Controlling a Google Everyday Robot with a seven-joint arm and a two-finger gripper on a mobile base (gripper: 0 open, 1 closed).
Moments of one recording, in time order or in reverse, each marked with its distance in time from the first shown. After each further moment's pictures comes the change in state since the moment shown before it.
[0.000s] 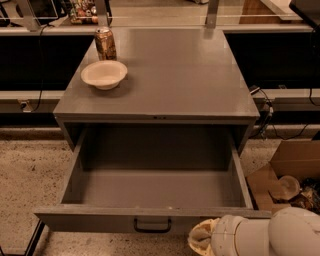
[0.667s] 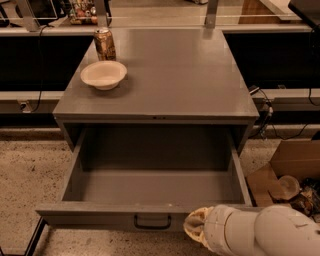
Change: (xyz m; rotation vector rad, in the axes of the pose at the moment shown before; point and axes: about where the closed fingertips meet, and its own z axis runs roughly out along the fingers) arm -0.007 -0.034 0.022 0.120 -0.019 -0.060
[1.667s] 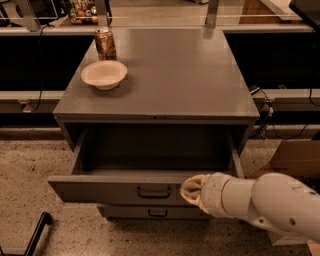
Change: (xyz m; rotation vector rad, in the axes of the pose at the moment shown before) arm -0.025 -0.078 0.014 0.104 -0.104 -0.053
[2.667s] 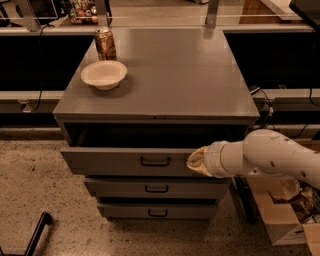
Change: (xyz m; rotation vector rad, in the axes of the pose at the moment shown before) arm 0.033 -0.091 0.048 -0.046 0.048 0.000
